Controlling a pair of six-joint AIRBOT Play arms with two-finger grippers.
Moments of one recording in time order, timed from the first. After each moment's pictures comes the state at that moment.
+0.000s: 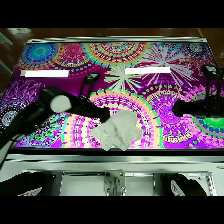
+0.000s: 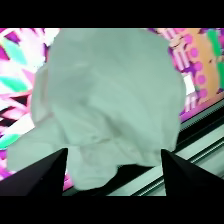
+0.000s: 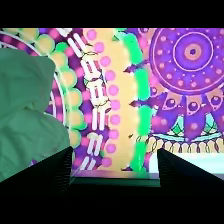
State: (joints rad) left arm -0.66 -1.24 1.29 1.32 -1.13 -1.79; right arm -0.03 -0.87 1.10 -1.46 1.36 1.55
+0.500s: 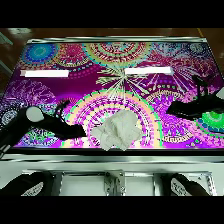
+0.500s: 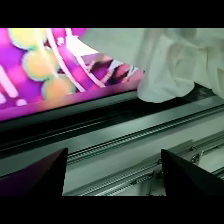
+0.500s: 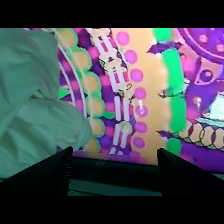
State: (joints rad) left arm -0.31 -1.05 0.73 0.99 -1.18 -1.64; right arm -0.22 -1.12 1.08 -1.17 1.41 1.42
